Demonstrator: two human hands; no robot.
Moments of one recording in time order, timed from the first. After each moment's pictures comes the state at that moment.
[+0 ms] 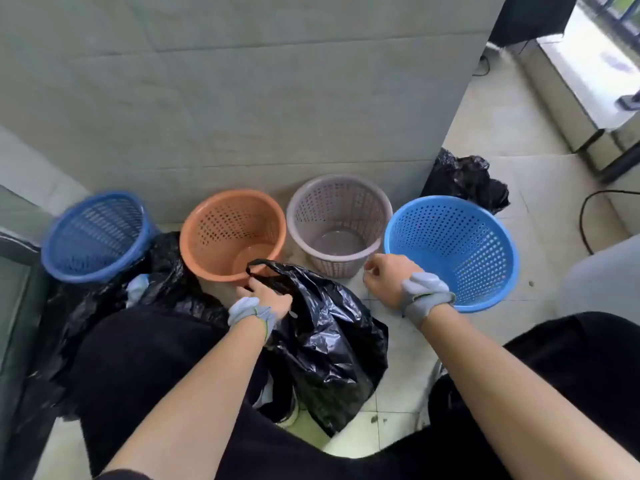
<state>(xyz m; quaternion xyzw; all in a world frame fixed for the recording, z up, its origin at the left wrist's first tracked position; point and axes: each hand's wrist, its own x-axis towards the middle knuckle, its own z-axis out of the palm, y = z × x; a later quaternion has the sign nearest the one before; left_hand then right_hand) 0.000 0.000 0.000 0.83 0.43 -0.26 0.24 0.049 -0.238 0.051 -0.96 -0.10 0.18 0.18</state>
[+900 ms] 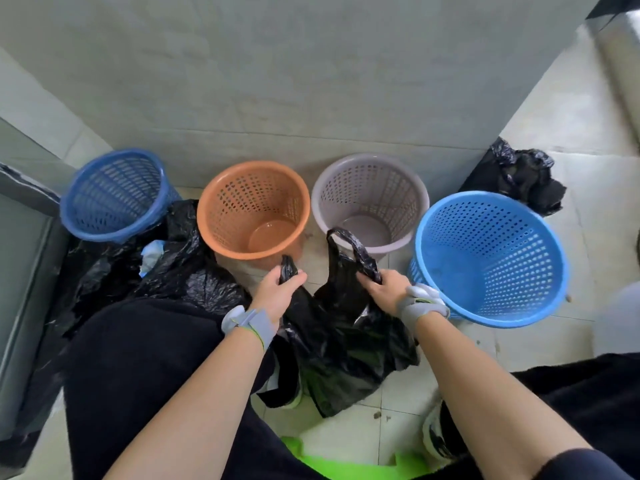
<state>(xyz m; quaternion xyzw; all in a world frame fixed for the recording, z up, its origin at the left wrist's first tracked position) -0.025 0.015 -0.003 0.66 0.40 -0.11 0.63 0.060 -0.201 -0.043 -0.89 -0.01 0.34 0.30</state>
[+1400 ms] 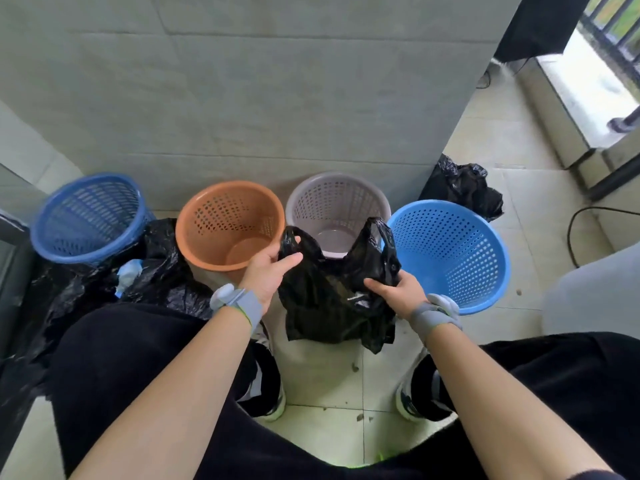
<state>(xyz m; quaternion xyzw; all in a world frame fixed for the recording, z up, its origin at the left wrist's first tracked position) -0.002 -0.005 0.047 0.65 0.22 -0.05 0.73 0.029 -0.264 0.004 -0.83 0.13 0.23 0.50</state>
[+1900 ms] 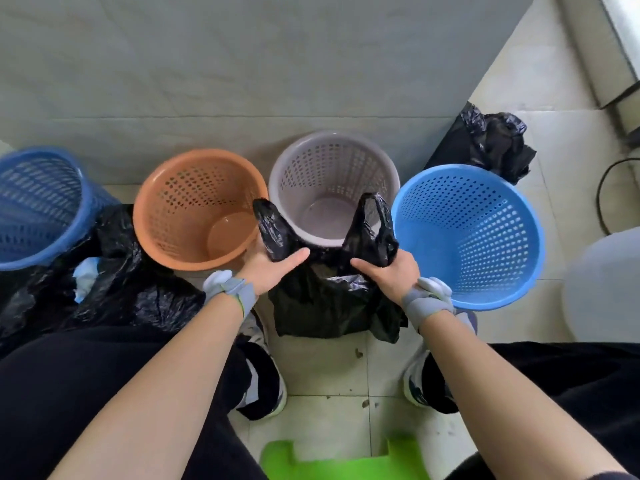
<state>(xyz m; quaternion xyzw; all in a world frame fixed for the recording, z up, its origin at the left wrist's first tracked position) 0.059 0.019 -0.047 0.80 0.24 -0.19 0.52 0.079 -0.238 -0.046 -0.87 0.12 0.20 0.43</state>
